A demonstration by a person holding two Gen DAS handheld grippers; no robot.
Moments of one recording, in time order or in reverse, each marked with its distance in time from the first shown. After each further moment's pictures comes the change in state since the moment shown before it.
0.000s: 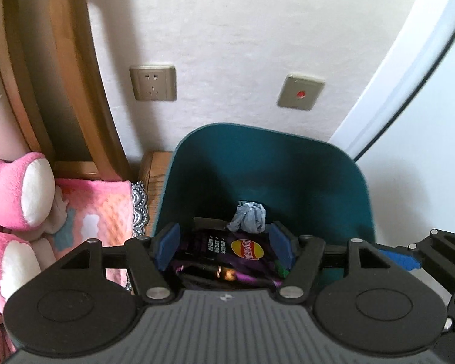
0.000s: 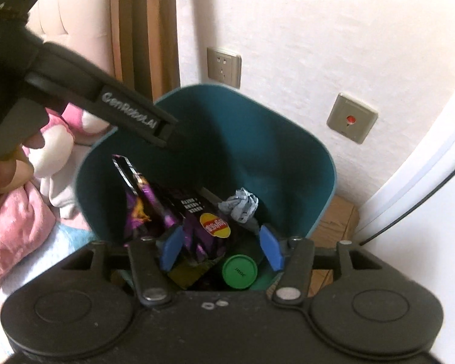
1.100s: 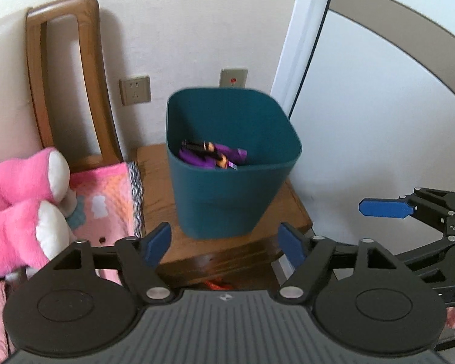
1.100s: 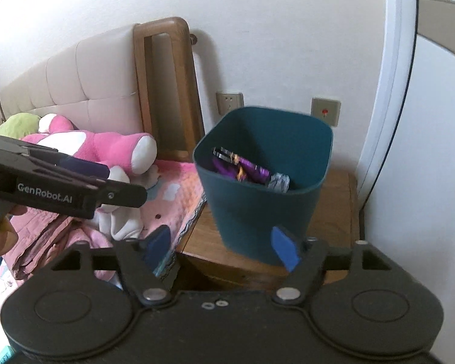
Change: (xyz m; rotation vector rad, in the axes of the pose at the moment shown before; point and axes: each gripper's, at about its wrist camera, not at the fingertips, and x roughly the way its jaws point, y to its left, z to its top) left arm -0.154 0.028 -0.176 0.222 -0.109 -0.152; right arm -0.134 0.131 -0.105 0.289 -0.224 -0.044
